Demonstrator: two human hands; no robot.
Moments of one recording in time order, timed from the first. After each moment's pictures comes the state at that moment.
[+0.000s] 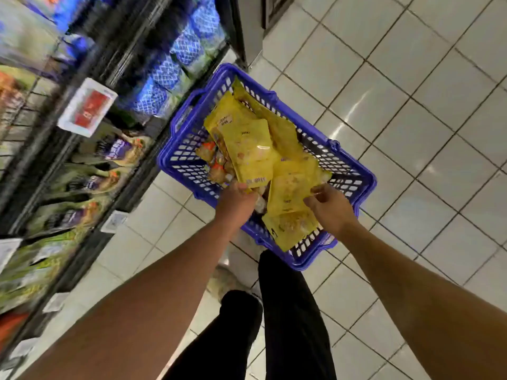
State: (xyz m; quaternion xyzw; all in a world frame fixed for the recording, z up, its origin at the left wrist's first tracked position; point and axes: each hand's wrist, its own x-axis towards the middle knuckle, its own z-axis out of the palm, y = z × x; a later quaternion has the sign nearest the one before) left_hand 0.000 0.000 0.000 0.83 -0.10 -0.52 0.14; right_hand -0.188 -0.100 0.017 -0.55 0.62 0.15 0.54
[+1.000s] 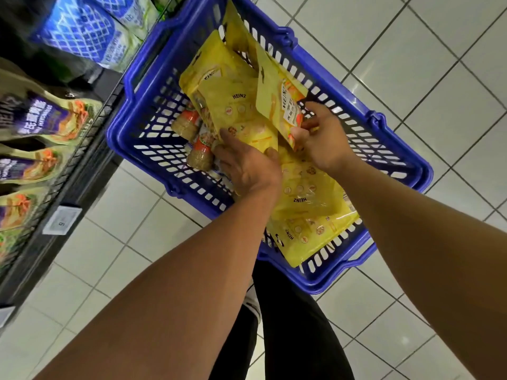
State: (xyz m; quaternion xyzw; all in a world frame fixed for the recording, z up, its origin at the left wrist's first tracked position) left_hand -0.027 -0.056 -0.114 0.94 -0.06 -0.31 0.15; right_hand -0.104 -0.155 -0.097 -0.62 0.55 0.02 0.56
